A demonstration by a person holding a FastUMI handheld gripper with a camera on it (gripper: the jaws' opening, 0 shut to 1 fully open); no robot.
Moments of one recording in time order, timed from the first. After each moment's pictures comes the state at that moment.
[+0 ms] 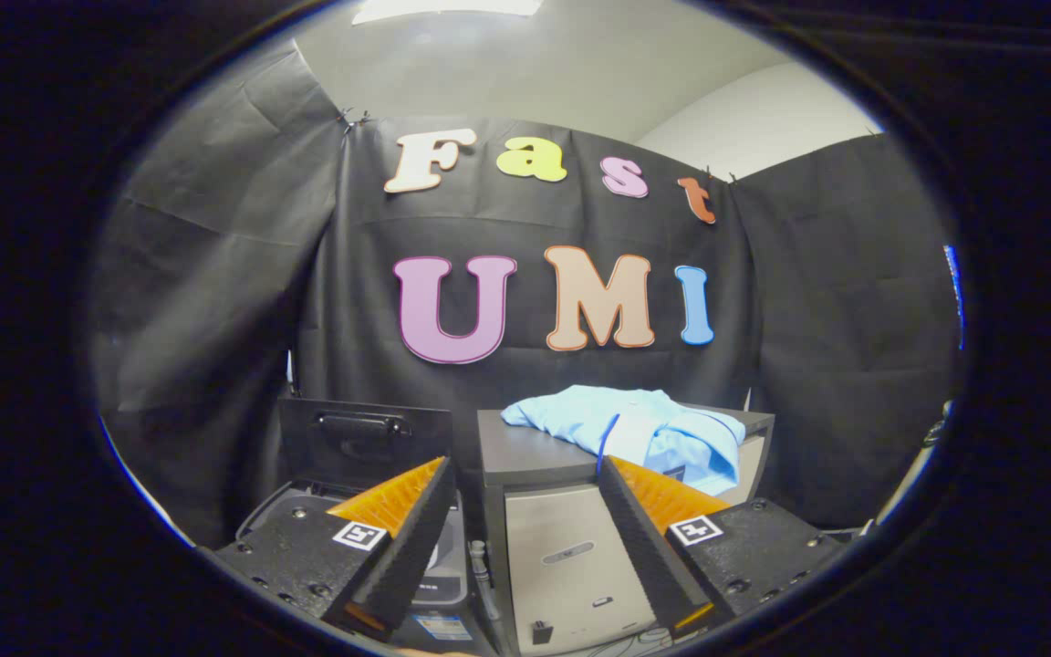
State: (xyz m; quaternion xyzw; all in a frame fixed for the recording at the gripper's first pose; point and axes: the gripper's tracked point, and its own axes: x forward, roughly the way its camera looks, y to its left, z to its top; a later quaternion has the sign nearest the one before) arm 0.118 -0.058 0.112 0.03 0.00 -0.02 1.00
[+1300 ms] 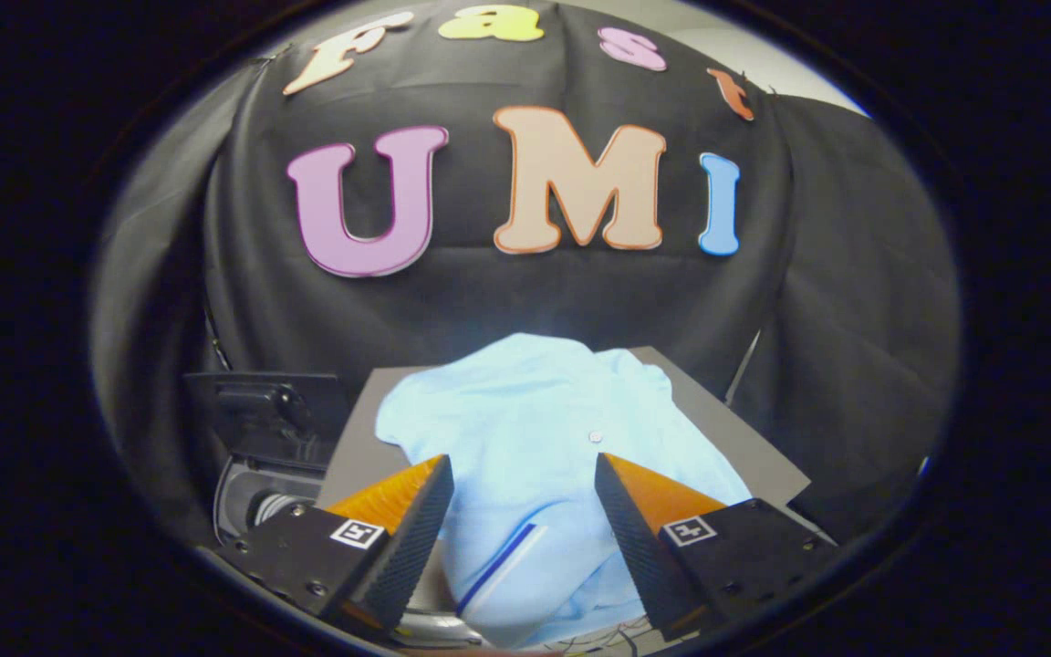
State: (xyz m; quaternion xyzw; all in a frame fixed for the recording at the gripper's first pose) arm 0.315 -0.166 0.058 0.01 0.29 -0.01 0.96
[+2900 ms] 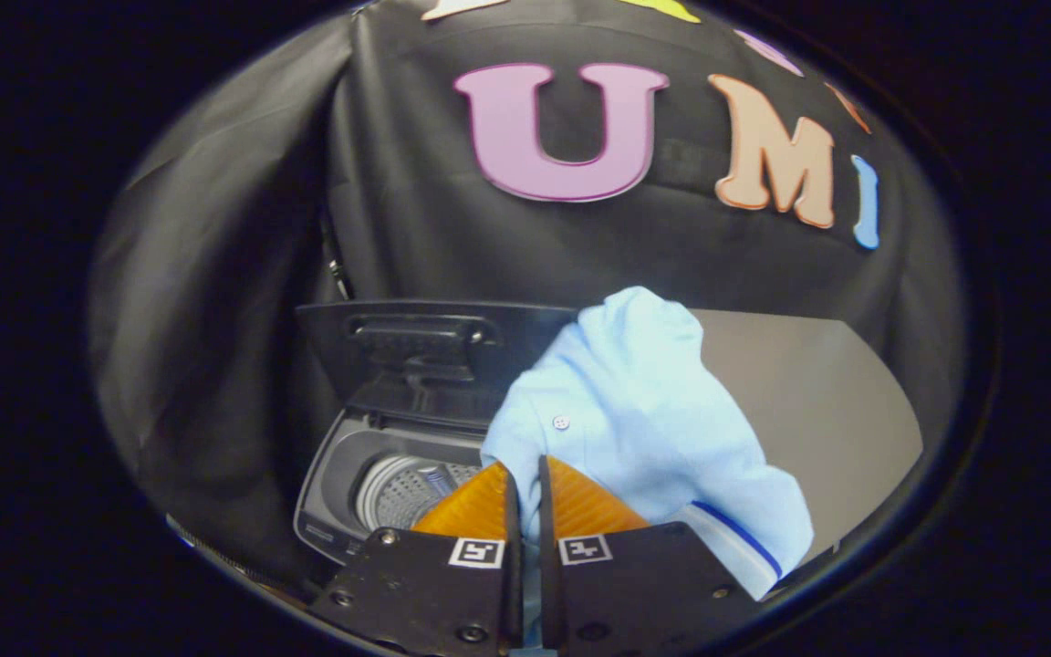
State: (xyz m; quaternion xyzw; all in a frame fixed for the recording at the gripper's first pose) arm 0.271 0.120 0.012 -0.01 0.35 0.17 0.92
